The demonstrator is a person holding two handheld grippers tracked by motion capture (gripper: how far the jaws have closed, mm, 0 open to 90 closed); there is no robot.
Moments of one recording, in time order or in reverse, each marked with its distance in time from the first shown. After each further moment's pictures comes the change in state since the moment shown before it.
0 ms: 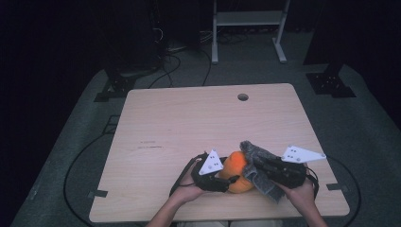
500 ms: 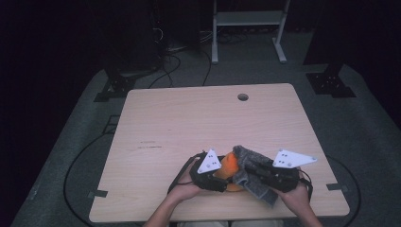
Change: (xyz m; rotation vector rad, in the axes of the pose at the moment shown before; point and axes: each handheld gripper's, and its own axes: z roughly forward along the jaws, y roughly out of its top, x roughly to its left) left arm 0.008 -0.008 0.003 0.015 -0.010 -0.017; right arm 0.013 0.000 0.011 0.024 0.051 -0.067
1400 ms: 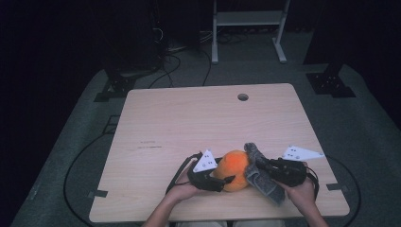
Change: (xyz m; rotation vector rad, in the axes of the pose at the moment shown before) left arm 0.004 -0.010 0.000 -0.011 -0.041 -0.046; right arm -0.031 -0.022 -0.005 0.032 -0.070 0.135
